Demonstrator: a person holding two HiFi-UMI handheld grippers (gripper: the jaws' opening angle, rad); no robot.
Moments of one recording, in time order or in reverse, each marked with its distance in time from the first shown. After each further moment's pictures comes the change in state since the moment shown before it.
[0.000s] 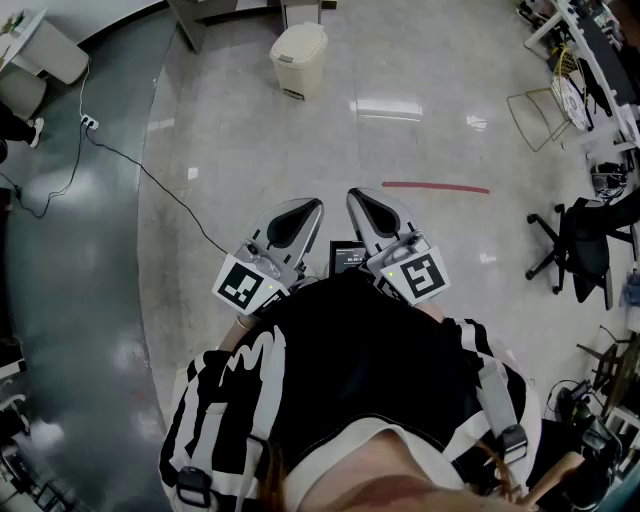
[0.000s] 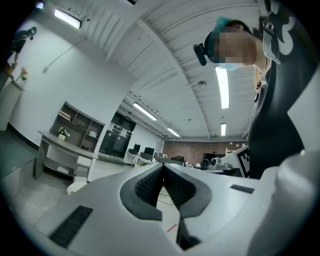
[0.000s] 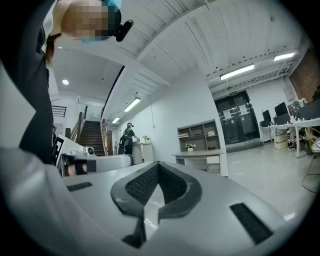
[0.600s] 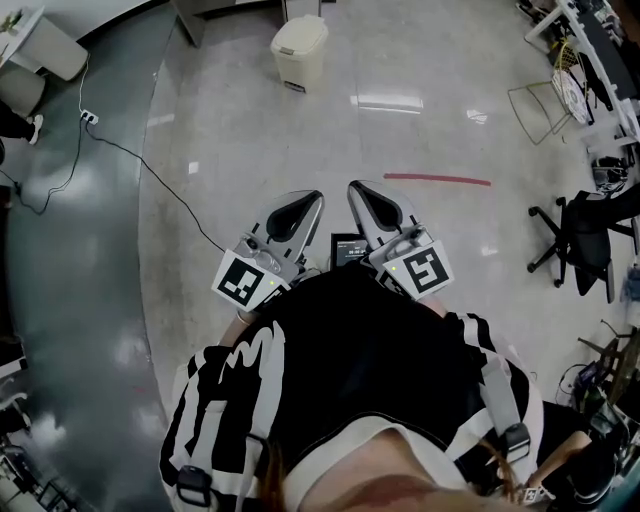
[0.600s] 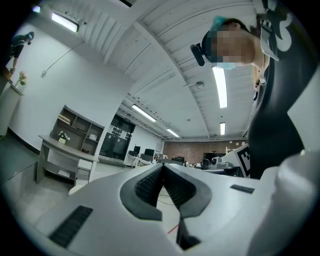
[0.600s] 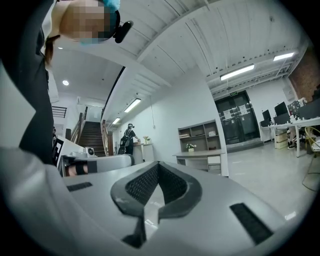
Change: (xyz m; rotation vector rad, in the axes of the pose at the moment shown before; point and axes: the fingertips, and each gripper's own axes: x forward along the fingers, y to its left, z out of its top) left arm -0.014 -0.007 0.004 0.034 -0.014 0.002; right arm -0.005 0.016 0.001 0.001 -0.013 0.006
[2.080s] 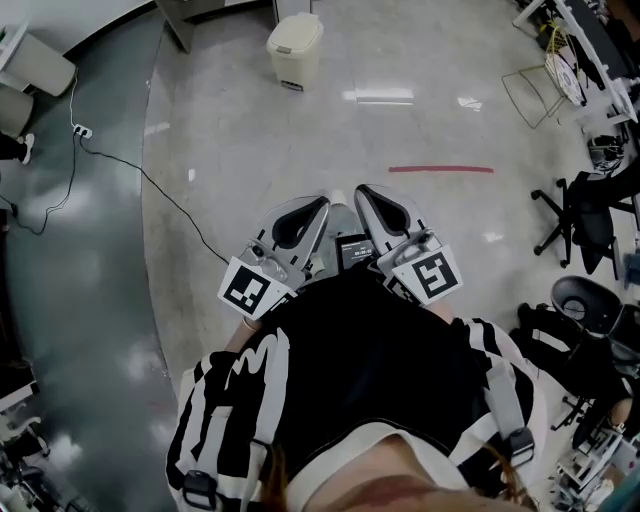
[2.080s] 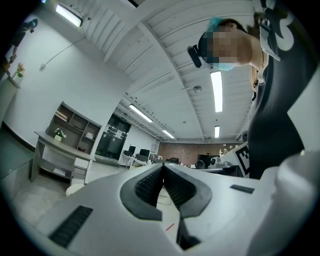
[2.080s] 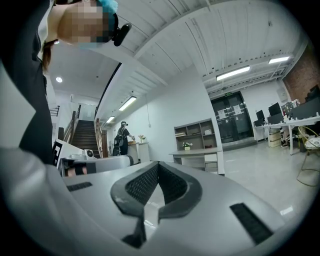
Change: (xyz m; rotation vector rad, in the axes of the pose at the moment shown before) left arm -0.041 0.032 -0.001 -0.023 -0.006 -0.070; right arm 0.031 0.035 -0.017 0.017 0.009 -0.073
